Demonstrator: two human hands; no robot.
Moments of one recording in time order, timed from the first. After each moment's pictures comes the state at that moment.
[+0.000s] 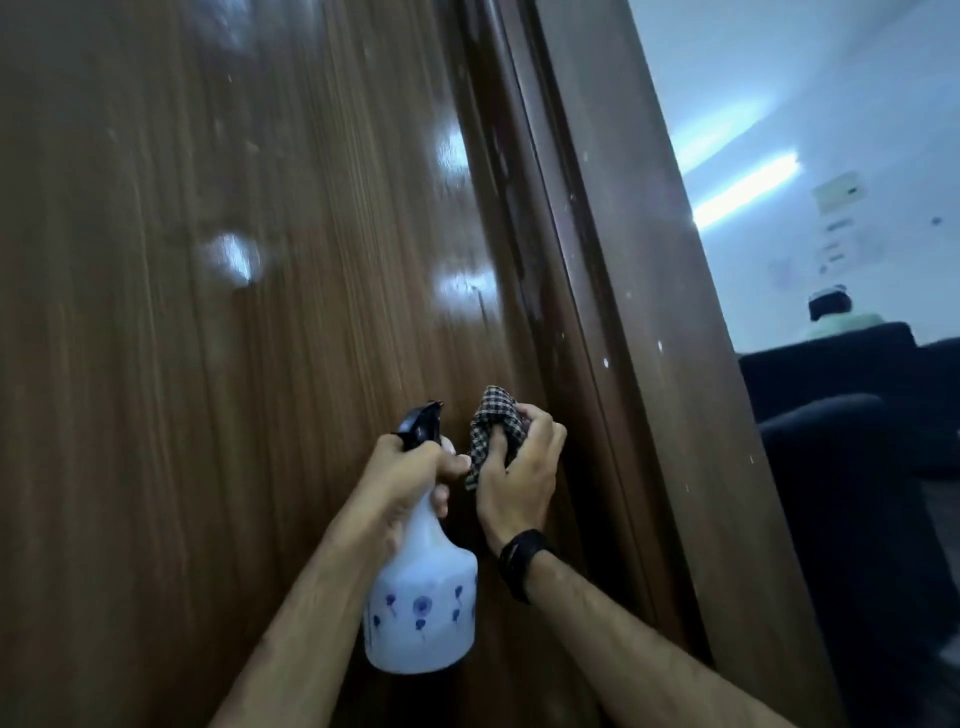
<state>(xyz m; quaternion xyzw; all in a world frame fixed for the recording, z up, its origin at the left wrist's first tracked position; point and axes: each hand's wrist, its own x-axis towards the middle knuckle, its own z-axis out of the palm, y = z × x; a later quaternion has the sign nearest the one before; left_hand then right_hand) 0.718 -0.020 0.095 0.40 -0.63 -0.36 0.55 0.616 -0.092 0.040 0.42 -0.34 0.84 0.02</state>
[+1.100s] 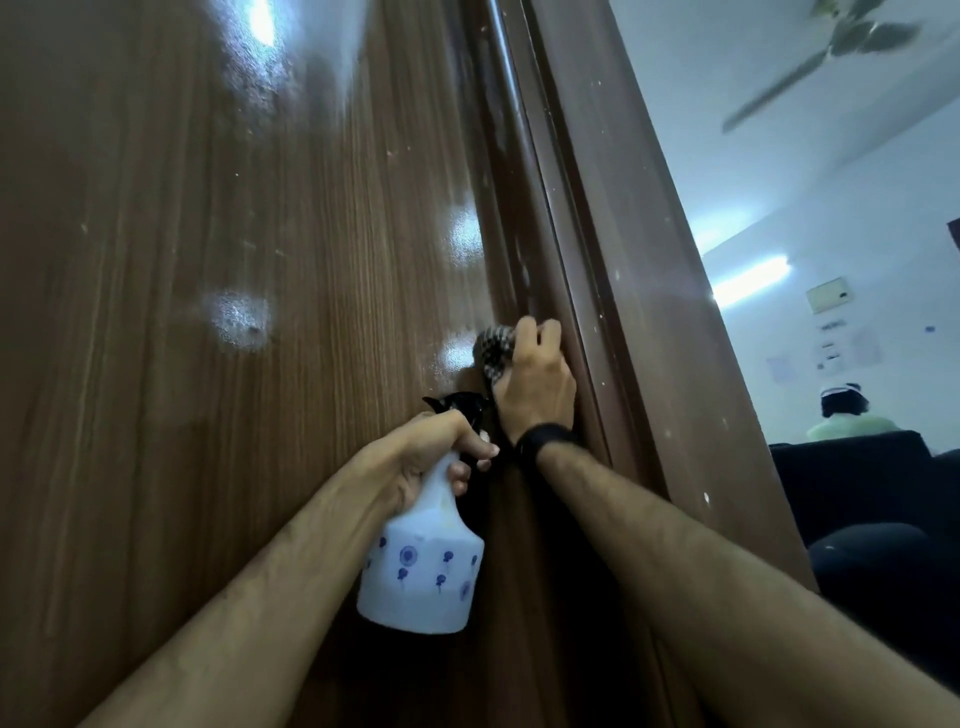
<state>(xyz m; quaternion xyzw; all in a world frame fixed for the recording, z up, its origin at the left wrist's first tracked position) 0.684 -0.094 0.262 0.36 -0.73 -0.43 0.40 0.552 -0.139 0.275 0.47 -0.40 0.71 0.34</state>
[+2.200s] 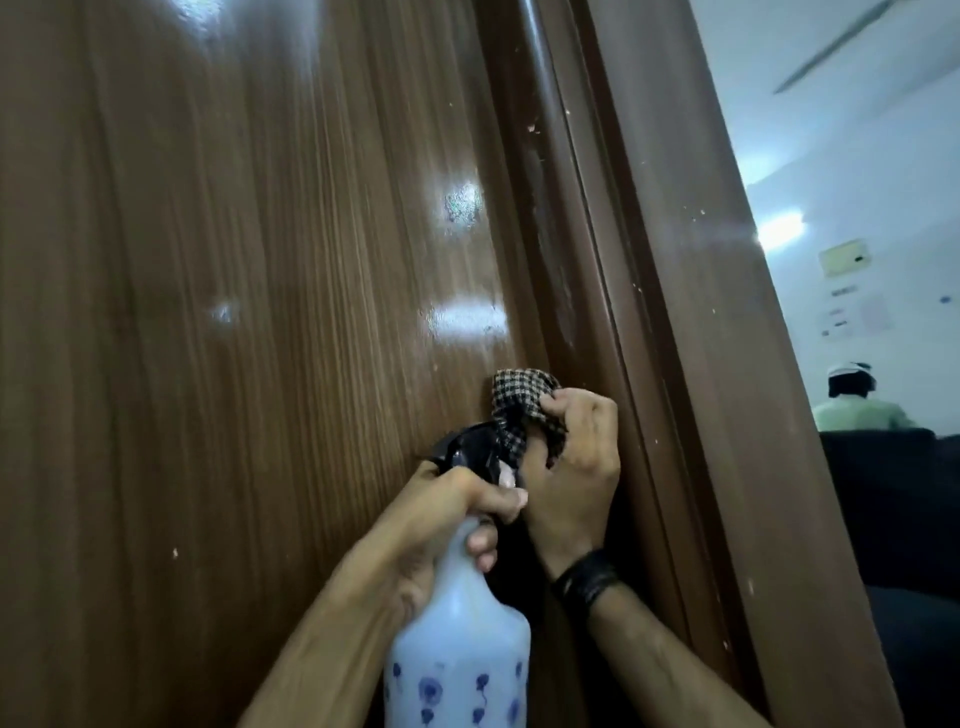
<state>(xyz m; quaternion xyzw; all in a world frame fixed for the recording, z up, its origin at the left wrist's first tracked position) 0.680 -0.102 0.542 0.32 -0.67 -0.50 0.45 0.555 -0.160 0.510 0.42 -0.30 0.81 0.26</state>
